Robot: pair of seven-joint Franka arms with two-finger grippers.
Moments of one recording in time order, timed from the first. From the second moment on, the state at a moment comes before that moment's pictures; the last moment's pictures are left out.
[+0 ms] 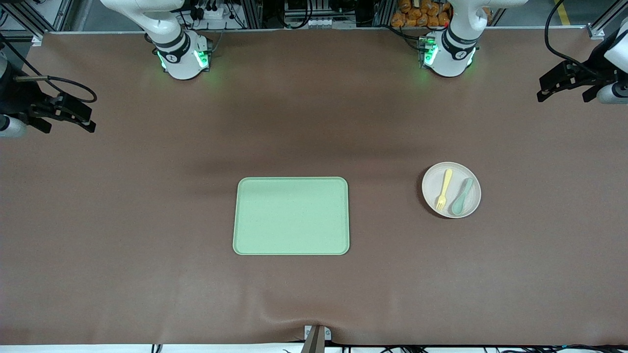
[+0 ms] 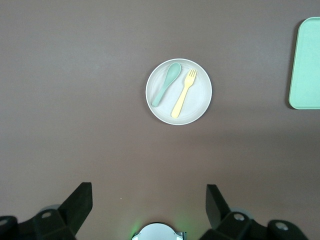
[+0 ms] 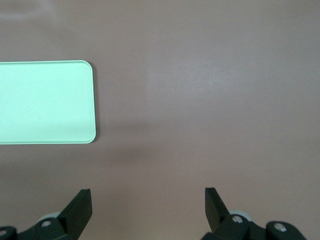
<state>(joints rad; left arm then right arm) -0.11 -0.15 0.06 -1.66 0.00 1.47 -0.04 0.00 0.01 0.05 -1.49 0.03 1.51 0.07</state>
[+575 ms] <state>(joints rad) -0.10 -0.11 0.06 -1.65 0.00 1.47 -0.04 0.00 0.01 0.05 -1.49 0.03 1.51 0.07</state>
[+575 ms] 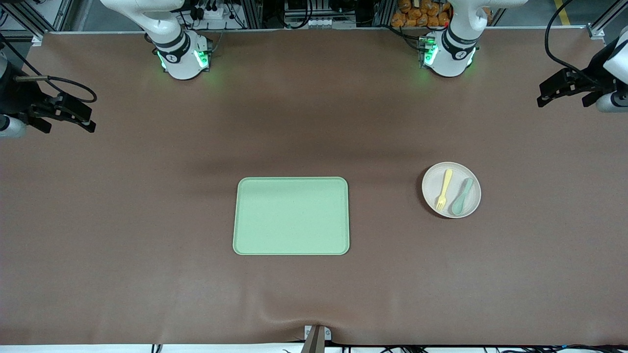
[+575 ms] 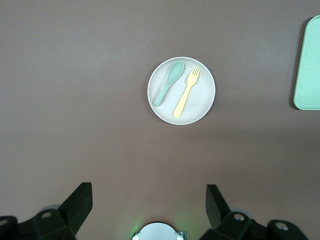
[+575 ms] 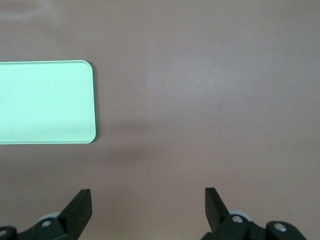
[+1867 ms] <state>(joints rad) -0.10 -0.08 0.06 -1.65 0.00 1.48 -0.04 0.00 0.01 0.05 -1.49 0.03 1.51 0.07</state>
